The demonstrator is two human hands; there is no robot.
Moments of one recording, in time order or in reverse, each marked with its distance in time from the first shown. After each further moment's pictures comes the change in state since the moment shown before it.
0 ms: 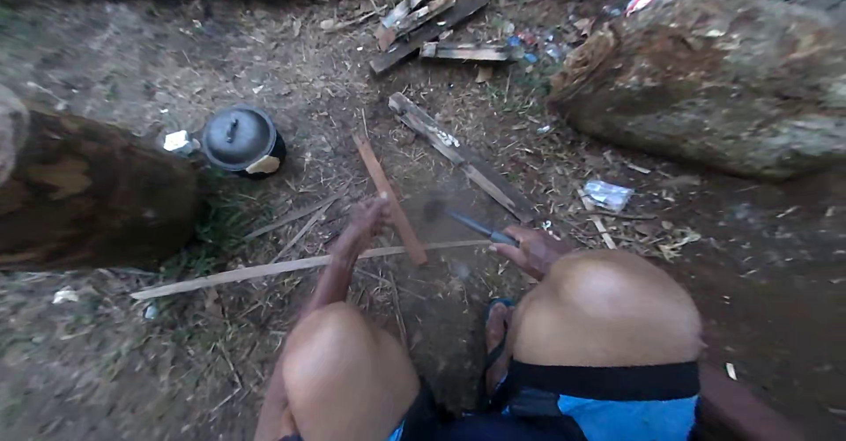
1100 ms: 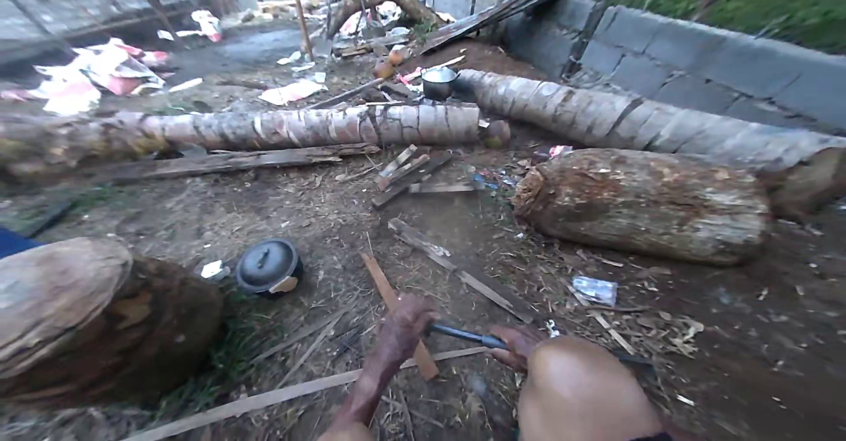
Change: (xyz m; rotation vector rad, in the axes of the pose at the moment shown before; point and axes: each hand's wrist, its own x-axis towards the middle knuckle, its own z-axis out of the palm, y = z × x) left_hand -0.035 0.056 0.061 0.708 -0.080 0.993; right_hand 0.031 -0.004 0.016 -0.066 0.030 -0.034
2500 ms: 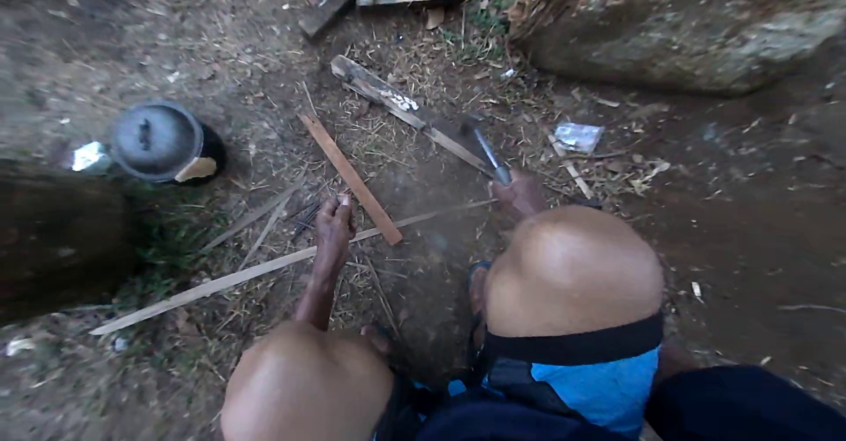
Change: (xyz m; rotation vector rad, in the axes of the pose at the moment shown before) left_hand -0.067 -0.069 0.032 -0.600 0.269 -0.942; right_hand 0.040 0.100 0.034 0.357 0.376 0.481
